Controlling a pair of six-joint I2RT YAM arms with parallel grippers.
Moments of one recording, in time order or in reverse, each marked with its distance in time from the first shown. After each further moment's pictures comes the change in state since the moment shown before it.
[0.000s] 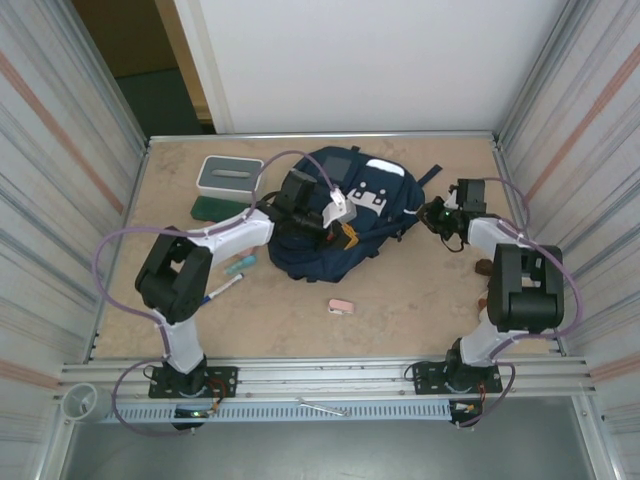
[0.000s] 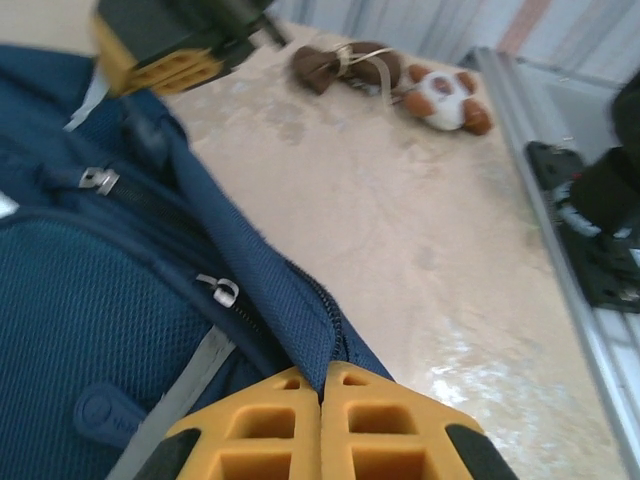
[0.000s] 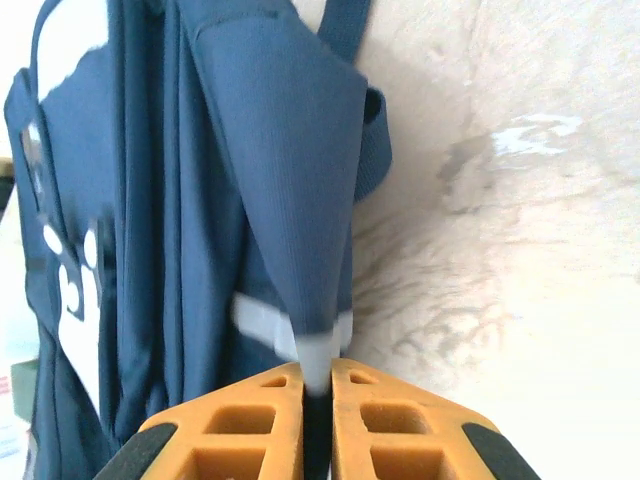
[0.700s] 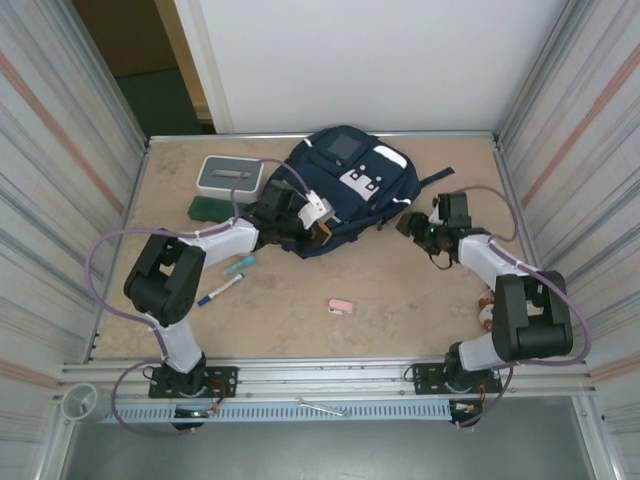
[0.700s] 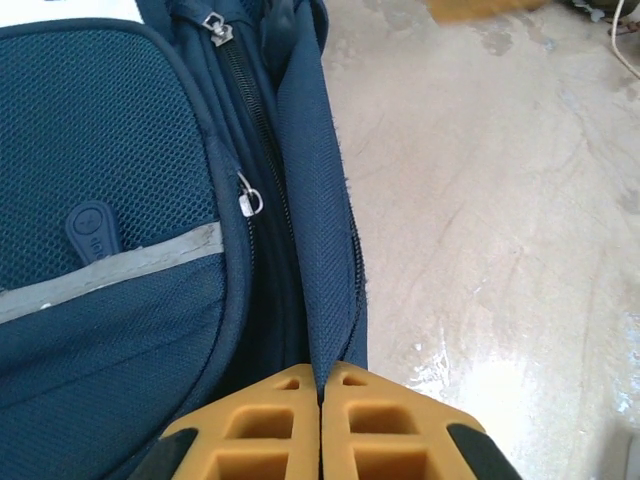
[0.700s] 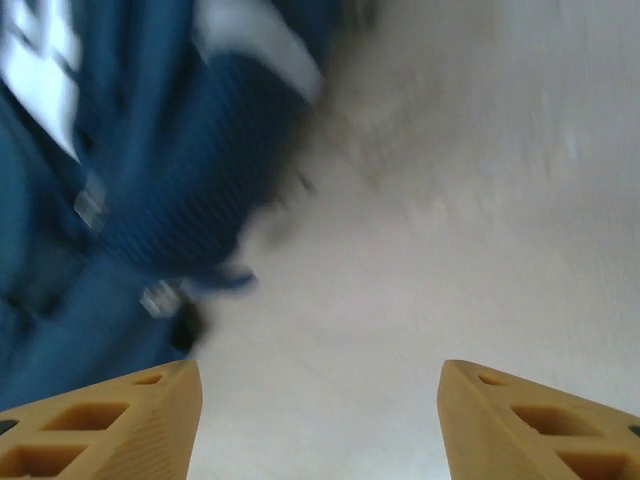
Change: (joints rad) left arm 0.080 -0.067 -0.215 0.149 -0.227 -0.067; right arm 0.142 -0.135 -0.079 -0.050 0.111 -0.021
